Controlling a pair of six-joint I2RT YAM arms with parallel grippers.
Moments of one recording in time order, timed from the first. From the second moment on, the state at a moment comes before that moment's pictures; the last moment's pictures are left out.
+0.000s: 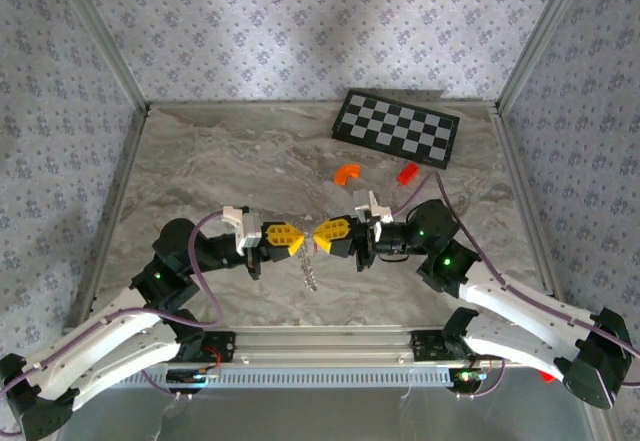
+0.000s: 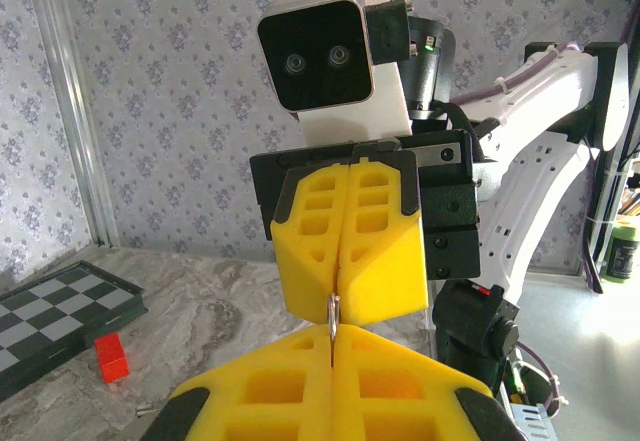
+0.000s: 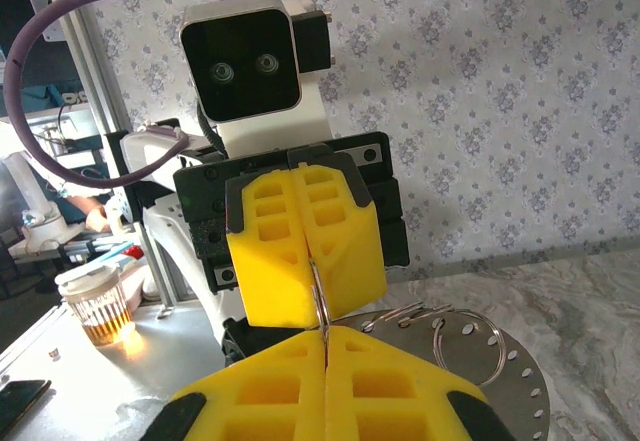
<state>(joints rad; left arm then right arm) -0.85 0.66 0.60 0.18 0.56 -0.08 0.86 0.92 0.64 0.45 -0.71 0.25</state>
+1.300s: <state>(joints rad) -0.85 0.67 0.66 -0.01 0.58 -0.01 0.86 0.92 0.64 0.42 -0.73 0.24</state>
